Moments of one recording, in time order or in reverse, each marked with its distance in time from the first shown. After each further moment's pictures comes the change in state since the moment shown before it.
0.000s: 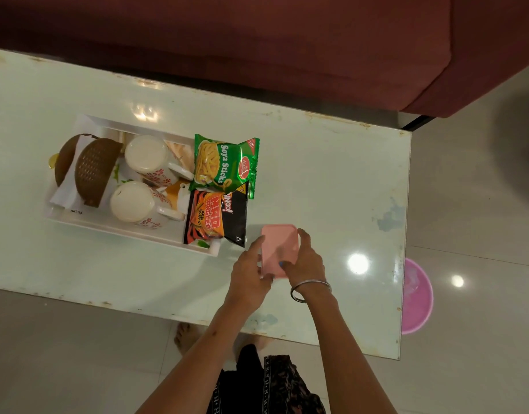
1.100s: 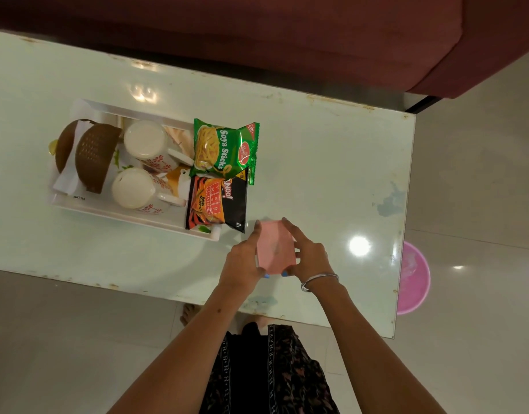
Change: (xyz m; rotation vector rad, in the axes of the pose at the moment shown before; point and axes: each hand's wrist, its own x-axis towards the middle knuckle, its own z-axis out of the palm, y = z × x) left_hand 0.003 -0.008 -0.010 0.393 -0.073 0.004; right_hand -0.014 0.012 -0.011 0.028 -0.175 -0.121
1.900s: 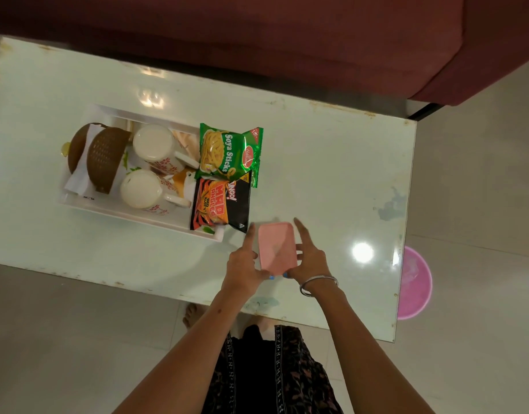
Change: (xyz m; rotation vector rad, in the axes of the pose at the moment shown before) left_hand -0.012 0.005 -0.001 -0.206 0.026 -0.116; right_hand -0.005 0.001 0.001 0.122 0.046 0.005
